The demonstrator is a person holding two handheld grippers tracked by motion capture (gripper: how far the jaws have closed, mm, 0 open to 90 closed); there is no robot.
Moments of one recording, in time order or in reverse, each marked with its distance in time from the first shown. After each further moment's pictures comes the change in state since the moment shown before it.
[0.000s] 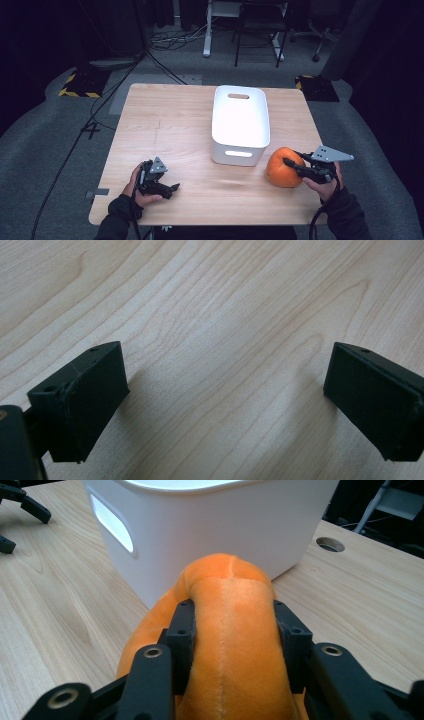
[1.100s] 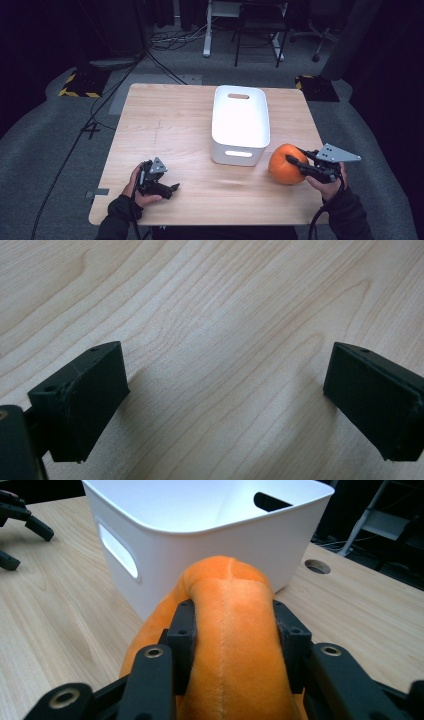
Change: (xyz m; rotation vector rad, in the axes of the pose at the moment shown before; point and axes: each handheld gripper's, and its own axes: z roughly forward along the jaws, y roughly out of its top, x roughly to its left) left arm 0.001 0.000 -0.001 -0.005 0.024 0.012; right arm 0.003 0.013 -0.013 -0.057 -0.023 -0.017
